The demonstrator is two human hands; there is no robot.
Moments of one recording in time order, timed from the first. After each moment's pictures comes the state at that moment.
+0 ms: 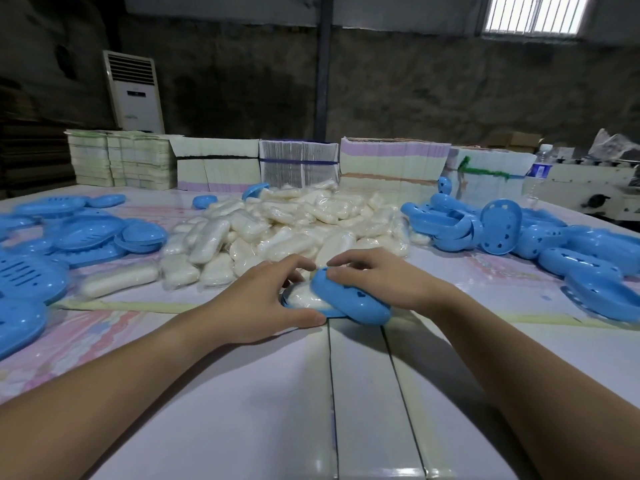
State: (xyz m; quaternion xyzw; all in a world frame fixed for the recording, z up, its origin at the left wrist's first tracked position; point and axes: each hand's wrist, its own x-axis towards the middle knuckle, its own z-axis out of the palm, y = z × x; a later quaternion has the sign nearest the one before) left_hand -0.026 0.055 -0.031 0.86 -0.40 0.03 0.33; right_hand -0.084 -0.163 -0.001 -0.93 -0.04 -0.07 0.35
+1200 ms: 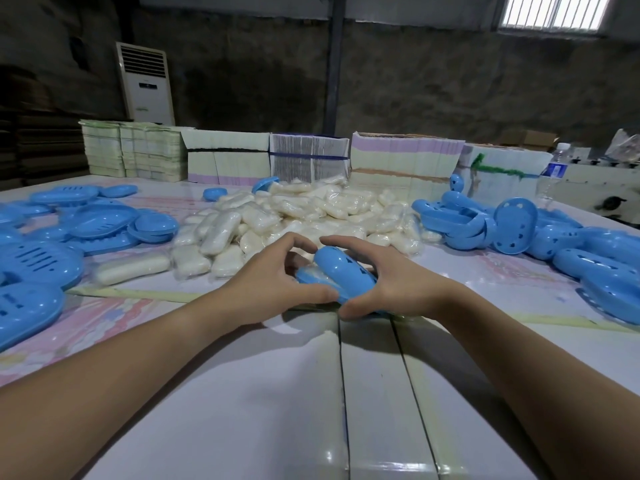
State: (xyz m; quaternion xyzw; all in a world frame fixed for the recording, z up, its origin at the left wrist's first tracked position) left_hand -0.032 0.052 -0.024 0.80 -0.32 -0.03 0.50; right_hand -0.091 -0.158 -0.006 -0.90 -0.17 -0.03 0.39
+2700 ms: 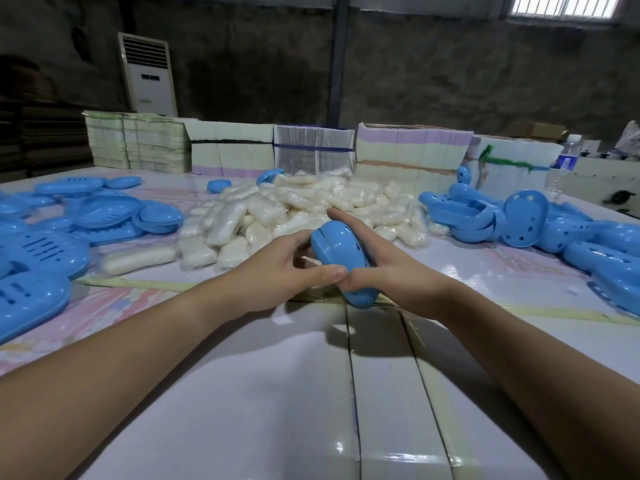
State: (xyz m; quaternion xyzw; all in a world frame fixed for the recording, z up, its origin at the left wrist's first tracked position) left_hand -0.033 0.054 -0.019 0.73 -0.42 -0.07 0.53; right_hand -0.097 -0.135 -0.006 -0.85 -0.16 -0.01 0.51
